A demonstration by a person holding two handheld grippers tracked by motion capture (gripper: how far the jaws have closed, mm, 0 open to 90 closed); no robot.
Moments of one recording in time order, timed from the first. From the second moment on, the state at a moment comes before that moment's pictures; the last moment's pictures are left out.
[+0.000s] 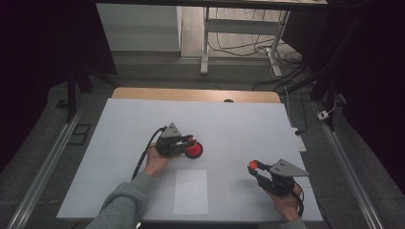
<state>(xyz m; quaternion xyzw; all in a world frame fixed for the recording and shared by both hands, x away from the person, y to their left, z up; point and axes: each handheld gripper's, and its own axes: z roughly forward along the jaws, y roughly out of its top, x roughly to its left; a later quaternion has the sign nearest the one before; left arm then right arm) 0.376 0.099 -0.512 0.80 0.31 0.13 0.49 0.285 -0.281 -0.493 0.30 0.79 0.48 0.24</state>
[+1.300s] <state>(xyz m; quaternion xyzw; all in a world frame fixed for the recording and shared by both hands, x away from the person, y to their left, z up) 0.335 0.125 -0.463 0.80 0.27 0.11 0.52 0.287 -0.278 -0.496 0.29 0.80 0.47 0.23</state>
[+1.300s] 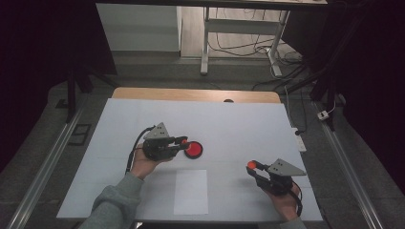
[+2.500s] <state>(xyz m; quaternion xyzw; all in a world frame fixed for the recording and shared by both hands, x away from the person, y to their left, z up) 0.311 0.123 -0.471 0.81 0.24 0.07 0.53 0.288 -0.279 -0.497 0.30 0.80 0.47 0.23</state>
